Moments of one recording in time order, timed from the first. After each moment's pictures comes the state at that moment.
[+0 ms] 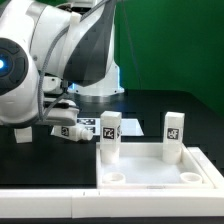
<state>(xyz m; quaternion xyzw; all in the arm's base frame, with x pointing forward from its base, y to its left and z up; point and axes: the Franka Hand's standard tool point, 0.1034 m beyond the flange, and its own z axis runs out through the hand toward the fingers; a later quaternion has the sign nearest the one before) 0.394 -0.164 0.027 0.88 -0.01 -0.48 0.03</state>
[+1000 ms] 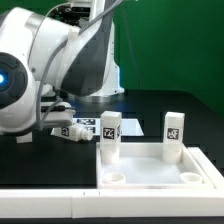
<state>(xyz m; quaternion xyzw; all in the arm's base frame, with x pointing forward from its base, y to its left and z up) 0.390 -0.173 0.012 0.87 0.05 -0.49 0.02</state>
